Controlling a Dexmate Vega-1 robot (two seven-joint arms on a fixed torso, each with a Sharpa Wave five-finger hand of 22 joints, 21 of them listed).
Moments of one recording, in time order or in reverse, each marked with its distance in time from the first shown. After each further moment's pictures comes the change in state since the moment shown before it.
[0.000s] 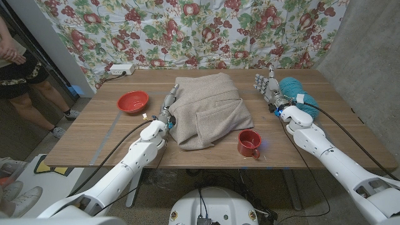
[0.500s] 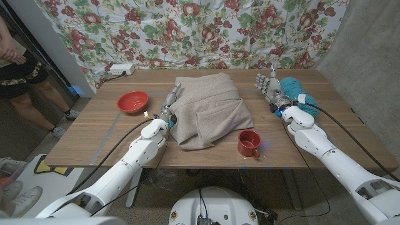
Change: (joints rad) left arm -0.015 0.002 0.008 -0.004 0.002 0.022 0.000; left_hand 0.000 0.000 0.005 0.006 0.000 0.011 0.000 0.007 -0.003 0.000 0.000 0.000 0.000 0.000 0.000 0.000 0.000 0.000 0.000 0.000 0.000; right arm -0.014 -0.008 0.012 -0.013 0.007 0.008 0.002; right_hand 0.000 0.000 0.000 0.000 0.000 0.005 -0.005 0.000 0.000 0.000 0.000 0.000 0.000 0.000 0.000 0.000 0.000 0.000 0.000 0.000 0.000
